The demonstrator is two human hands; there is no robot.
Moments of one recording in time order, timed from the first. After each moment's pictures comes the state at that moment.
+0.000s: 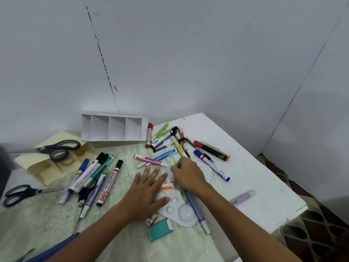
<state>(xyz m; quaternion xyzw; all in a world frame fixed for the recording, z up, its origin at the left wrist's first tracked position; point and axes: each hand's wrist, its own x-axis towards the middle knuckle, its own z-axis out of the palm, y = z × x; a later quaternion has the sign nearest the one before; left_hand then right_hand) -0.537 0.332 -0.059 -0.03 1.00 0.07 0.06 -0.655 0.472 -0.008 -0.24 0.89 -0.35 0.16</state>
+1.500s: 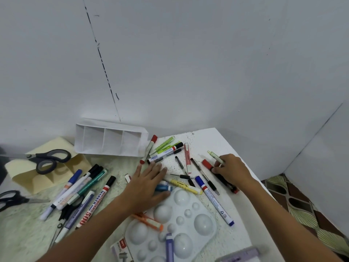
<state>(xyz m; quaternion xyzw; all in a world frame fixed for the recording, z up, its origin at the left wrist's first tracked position) -0.624 0.309 -0.052 -0.09 1.00 0.03 0.01 -0.839 0.524 -0.013 -0.25 0.93 -0.24 0.14</state>
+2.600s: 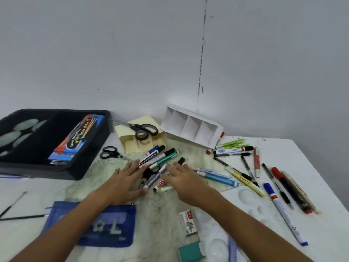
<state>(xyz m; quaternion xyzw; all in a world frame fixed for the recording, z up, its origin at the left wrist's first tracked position) -0.394 0.221 -0.031 -0.34 0.93 0.07 0.13 -0.606 0.357 -0.019 -0.76 0.65 -0.04 0.01</state>
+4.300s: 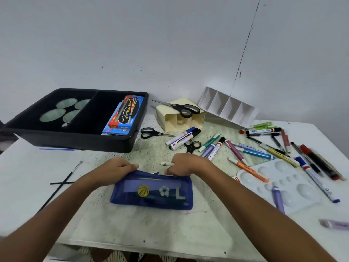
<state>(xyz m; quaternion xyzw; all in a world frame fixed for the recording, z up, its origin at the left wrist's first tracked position) -0.222 0.207 0.007 -0.47 0.80 0.36 0.01 -0.449 0.299 0.021 -0.60 0.72 0.02 0.33</state>
